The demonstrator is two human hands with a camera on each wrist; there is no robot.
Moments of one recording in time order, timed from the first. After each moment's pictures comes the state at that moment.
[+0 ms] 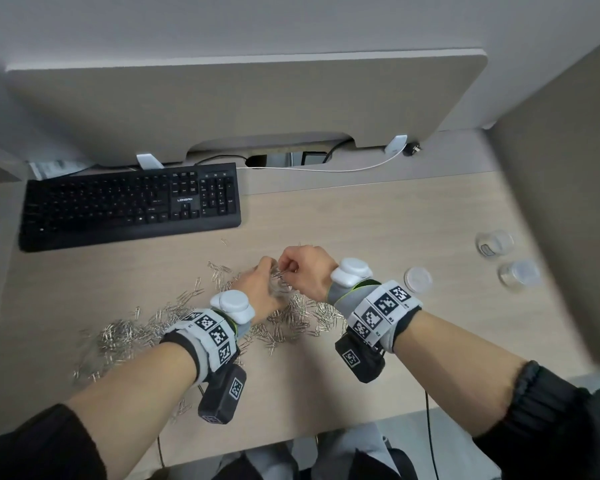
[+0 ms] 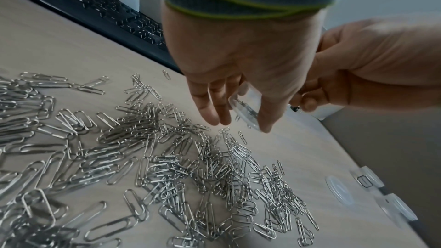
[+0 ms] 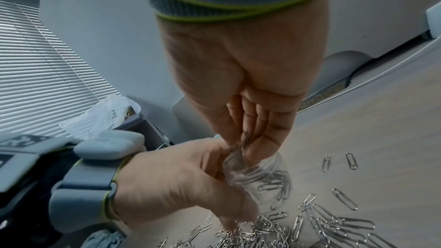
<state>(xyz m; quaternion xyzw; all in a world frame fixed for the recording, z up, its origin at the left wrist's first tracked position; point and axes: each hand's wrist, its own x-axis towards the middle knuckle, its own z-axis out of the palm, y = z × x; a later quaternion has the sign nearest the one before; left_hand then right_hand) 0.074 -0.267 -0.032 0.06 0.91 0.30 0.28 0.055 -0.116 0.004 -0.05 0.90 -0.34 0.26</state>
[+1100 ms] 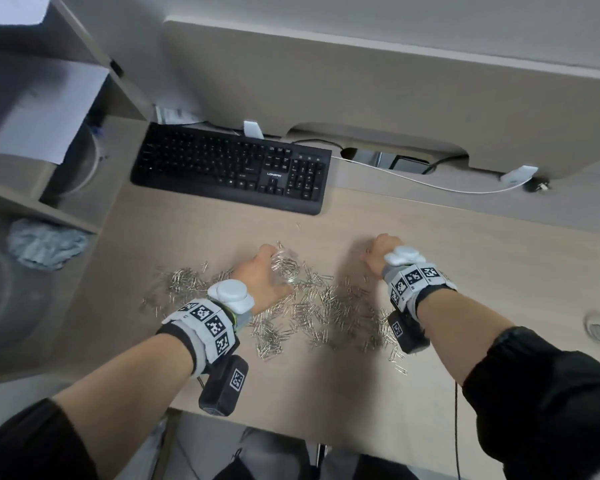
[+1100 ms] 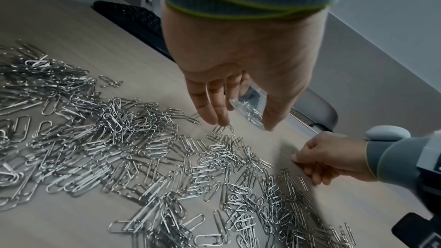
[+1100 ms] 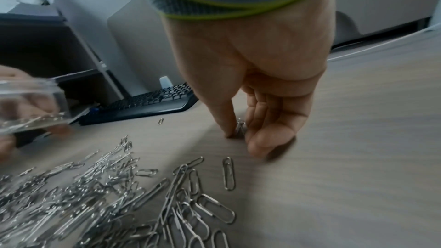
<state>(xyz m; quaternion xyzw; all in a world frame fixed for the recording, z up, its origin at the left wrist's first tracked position) 0.094 -0.350 -0.019 -0.14 0.90 0.32 0.26 -0.029 -0.110 -0.077 0.02 0.93 -0.17 0.32</state>
